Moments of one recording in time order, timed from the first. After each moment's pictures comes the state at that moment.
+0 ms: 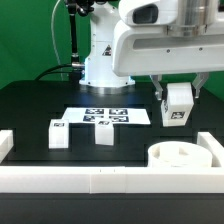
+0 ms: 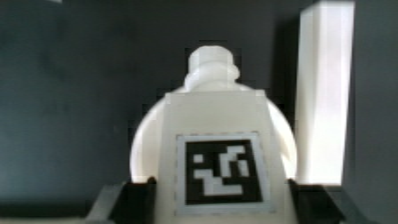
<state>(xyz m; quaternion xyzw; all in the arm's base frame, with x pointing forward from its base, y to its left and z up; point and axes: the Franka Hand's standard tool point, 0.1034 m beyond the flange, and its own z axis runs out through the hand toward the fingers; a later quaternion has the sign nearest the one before) 0.602 0.073 0.116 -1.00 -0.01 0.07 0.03</state>
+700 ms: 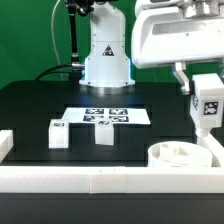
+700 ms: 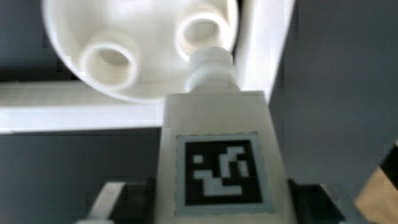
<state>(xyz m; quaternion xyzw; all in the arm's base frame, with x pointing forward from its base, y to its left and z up) 0.617 0.113 0.125 -0.97 -0.01 -0.22 0.05</state>
